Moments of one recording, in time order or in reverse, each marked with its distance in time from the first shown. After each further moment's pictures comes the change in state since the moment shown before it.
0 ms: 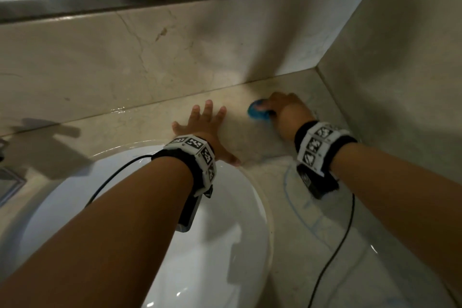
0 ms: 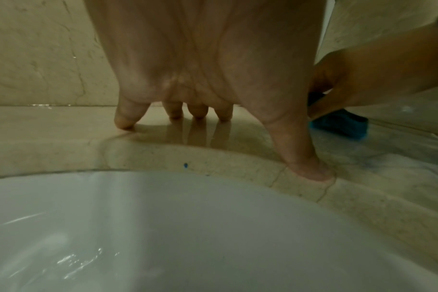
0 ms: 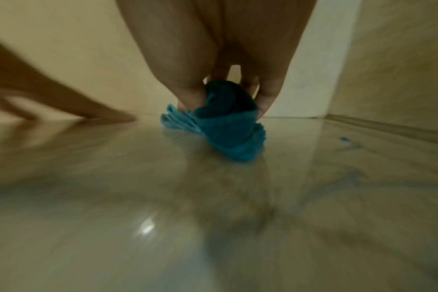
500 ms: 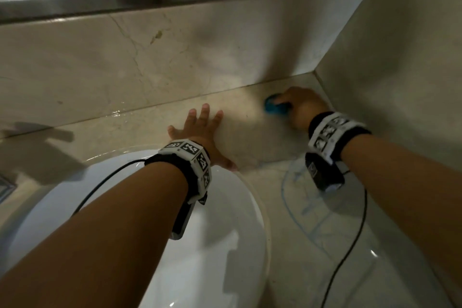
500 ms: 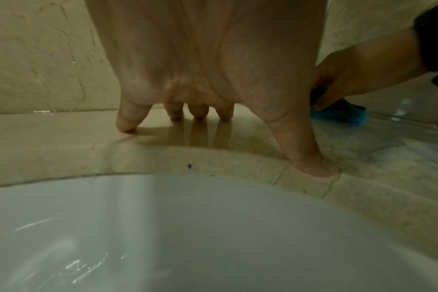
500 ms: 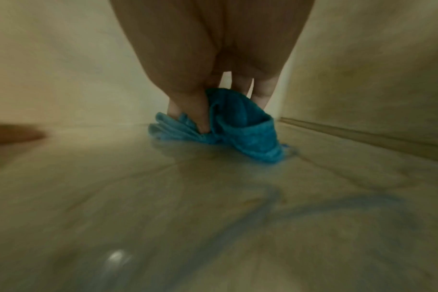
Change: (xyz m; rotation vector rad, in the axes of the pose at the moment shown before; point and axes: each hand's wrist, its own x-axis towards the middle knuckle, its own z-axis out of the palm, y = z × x) left_hand 0.001 -0.002 0.002 -0.002 0.008 0.004; right_hand 0.024 0.034 -0.021 -0.069 -0.080 0.031
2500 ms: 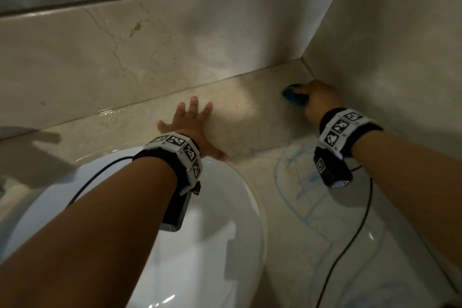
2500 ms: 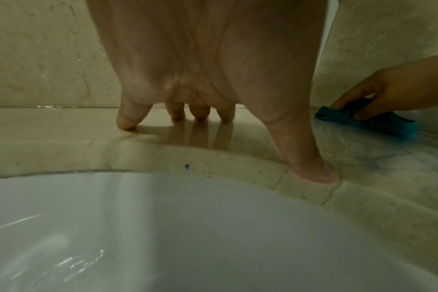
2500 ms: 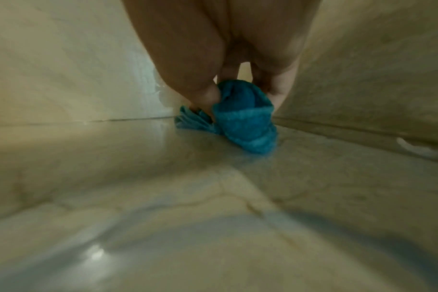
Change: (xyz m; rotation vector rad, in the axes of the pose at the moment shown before) left_hand -0.001 0.001 -0.001 0.004 -0.001 0.000; right_hand -0.034 0.048 0.014 0.036 0.120 0.249
